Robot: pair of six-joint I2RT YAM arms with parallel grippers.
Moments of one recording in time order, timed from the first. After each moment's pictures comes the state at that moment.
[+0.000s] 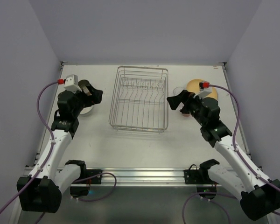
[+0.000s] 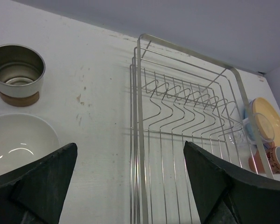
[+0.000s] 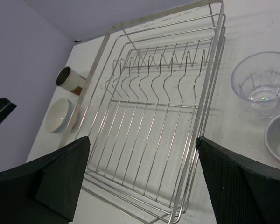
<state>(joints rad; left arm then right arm) -0.06 0.96 0.72 -0.01 0.13 -0.43 0.37 0.89 0.71 -0.01 -0.06 0.58</state>
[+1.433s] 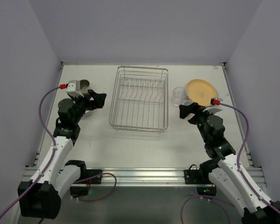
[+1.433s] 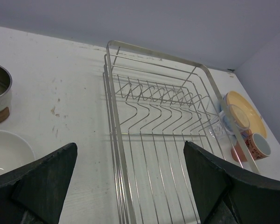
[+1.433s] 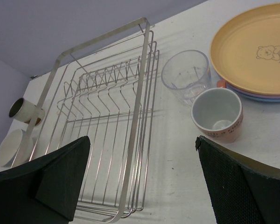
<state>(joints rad) -0.08 0.89 0.57 0.20 0.24 -0.42 0.37 0.58 0.46 -0.02 0.22 0.56</state>
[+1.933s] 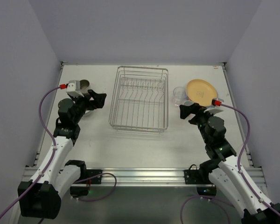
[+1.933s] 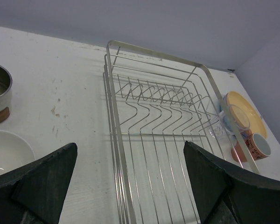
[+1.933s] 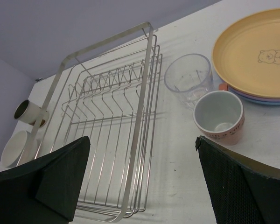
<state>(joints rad) -0.08 0.89 0.57 0.20 0.24 -0.42 0.37 0.56 0.45 -0.02 0.22 0.56</state>
